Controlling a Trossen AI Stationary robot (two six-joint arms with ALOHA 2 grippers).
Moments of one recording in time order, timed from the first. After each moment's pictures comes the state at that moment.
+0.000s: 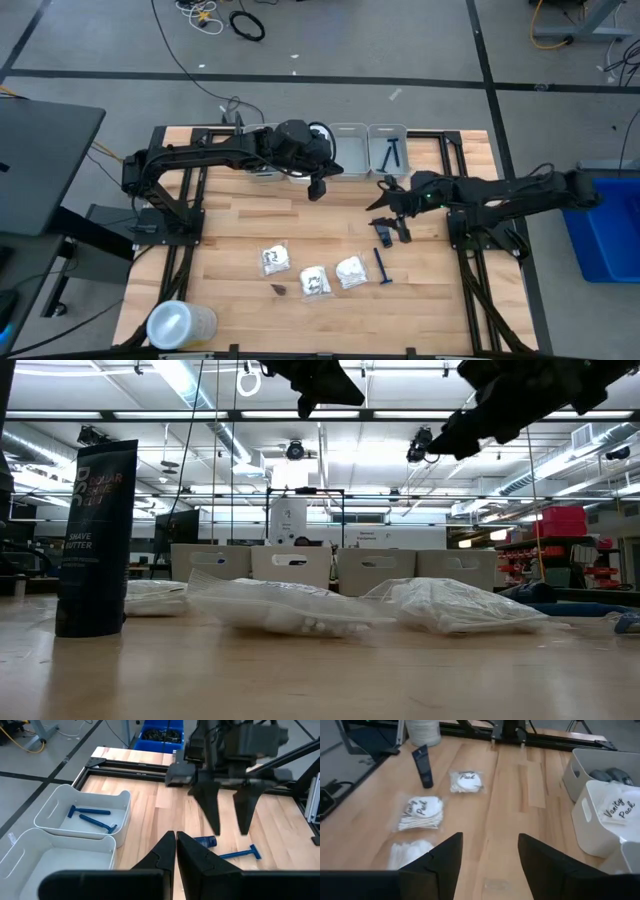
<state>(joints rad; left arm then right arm) 0.20 1.61 1.49 -0.35 0.10 0.00 -0.04 0.99 0.60 -0.10 -0.19 -0.15</state>
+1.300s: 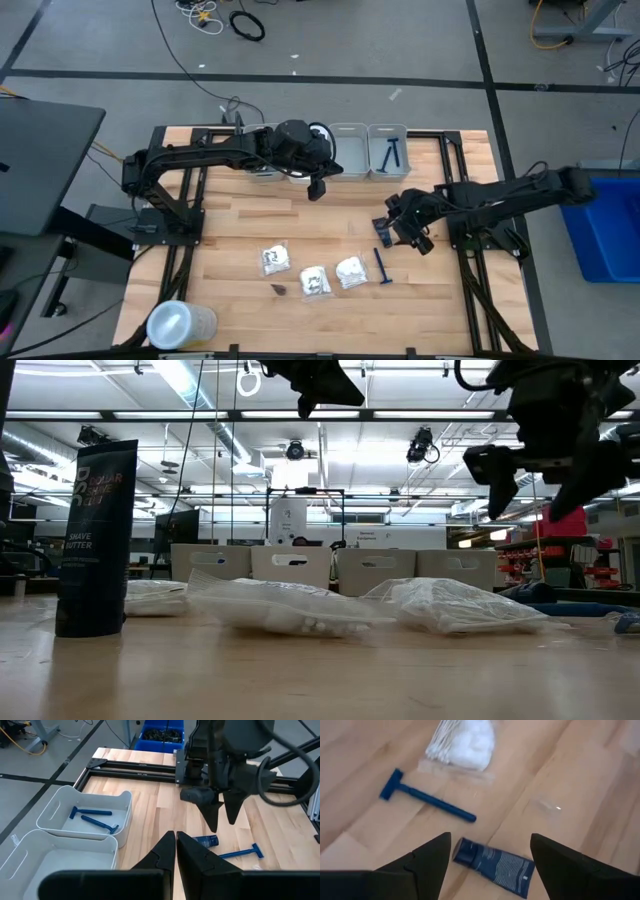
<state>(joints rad) 0.20 1.61 1.49 -0.35 0.10 0.01 0.04 1.04 0.60 -0.52 -0.20 -0.59</state>
